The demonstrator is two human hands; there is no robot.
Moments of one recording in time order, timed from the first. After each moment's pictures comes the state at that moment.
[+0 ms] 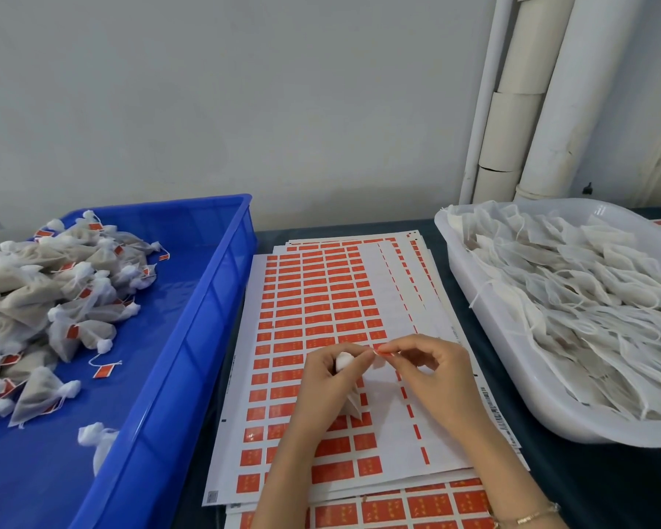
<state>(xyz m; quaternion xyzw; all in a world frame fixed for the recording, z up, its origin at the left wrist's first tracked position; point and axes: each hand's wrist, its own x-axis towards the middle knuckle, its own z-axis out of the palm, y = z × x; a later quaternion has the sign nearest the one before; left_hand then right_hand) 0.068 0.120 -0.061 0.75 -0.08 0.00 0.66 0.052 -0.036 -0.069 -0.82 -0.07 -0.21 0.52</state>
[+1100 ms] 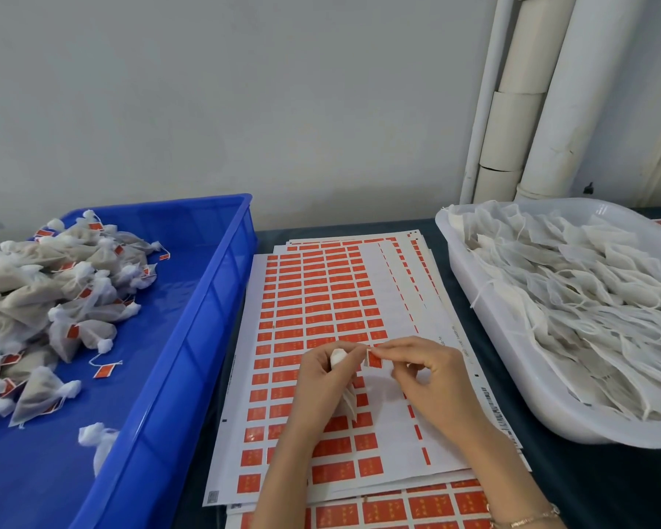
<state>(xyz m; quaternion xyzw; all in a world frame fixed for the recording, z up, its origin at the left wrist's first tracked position) 0.073 0.122 -0.065 0.75 -0.03 -0.01 0.67 0.052 -0.036 -0.074 -0.85 -0.13 -0.21 0.46</state>
